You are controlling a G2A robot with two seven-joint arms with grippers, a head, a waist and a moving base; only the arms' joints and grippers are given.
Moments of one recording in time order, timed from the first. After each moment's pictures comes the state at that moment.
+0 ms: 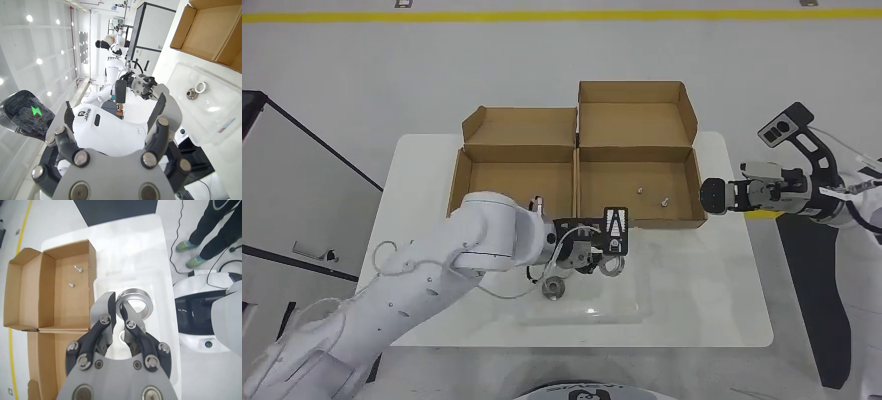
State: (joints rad) left arm 0.95 -1.03 -0.80 -2.02 0.80 -0.71 -0.87; right arm -1.28 -0.95 1.76 -1.75 0.62 0.24 1.49
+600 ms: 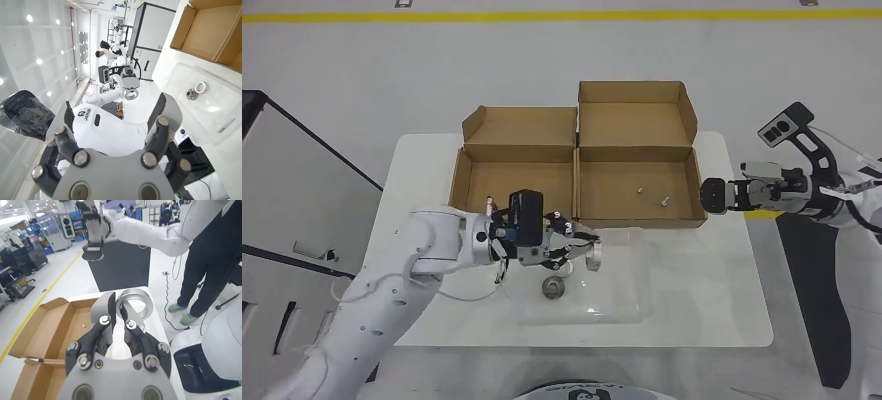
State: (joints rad) left arm 1.25 -0.98 -1.12 -1.97 0.98 -0.98 -0.08; right arm -1.28 -0.95 1.76 -1.75 0.62 0.24 1.49
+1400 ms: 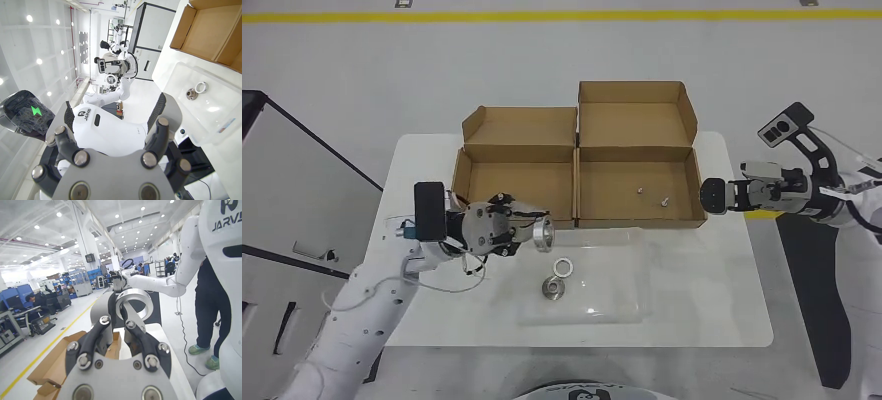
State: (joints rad) left arm 1.34 -0.98 -1.26 -1.87 1.29 -1.01 0.65; right arm -1.28 -0.95 1.76 -1.75 0.62 0.24 1.49
